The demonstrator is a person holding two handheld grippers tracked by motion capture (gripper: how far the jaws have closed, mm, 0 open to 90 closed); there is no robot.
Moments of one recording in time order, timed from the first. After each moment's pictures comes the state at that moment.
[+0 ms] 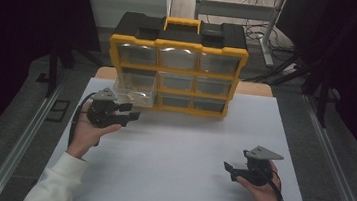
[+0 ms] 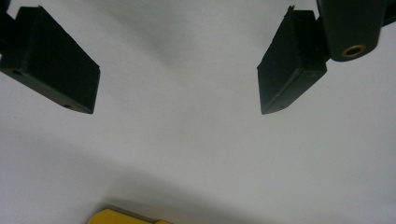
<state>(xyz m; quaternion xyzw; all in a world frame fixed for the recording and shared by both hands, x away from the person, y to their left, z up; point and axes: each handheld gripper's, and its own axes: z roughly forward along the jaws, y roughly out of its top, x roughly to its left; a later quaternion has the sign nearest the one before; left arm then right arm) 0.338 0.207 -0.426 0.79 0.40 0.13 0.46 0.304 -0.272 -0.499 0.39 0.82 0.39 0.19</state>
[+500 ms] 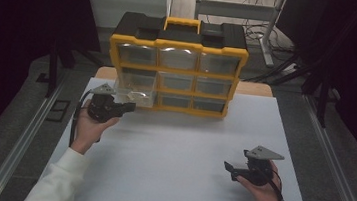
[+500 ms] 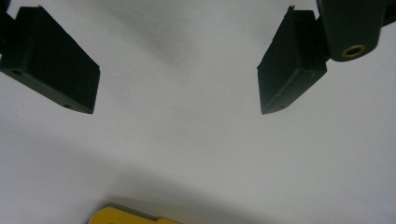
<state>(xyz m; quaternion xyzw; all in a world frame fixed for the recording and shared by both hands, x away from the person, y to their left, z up) 0.355 0.213 -0.428 0.77 0.43 0.12 0.46 0.304 -0.273 -0.498 0.39 0.81 0.39 0.19</state>
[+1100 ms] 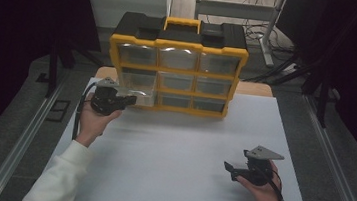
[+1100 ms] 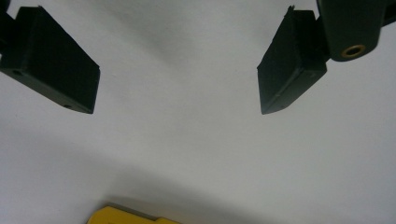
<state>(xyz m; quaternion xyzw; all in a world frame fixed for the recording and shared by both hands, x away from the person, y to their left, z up) 0.370 0.207 -0.418 0.76 0.45 0.15 0.45 0.304 -0.273 -0.498 0.39 0.81 0.39 0.19</state>
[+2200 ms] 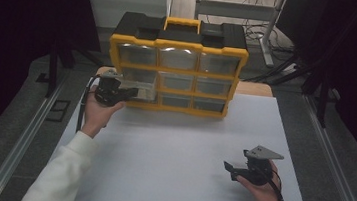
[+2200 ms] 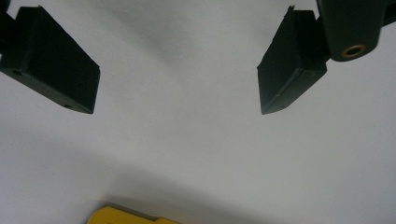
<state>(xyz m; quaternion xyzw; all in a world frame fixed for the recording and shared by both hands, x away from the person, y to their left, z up) 0.395 0.205 -0.411 0.75 0.46 0.15 0.44 0.305 -0.272 -0.498 0.39 0.81 0.39 0.19</state>
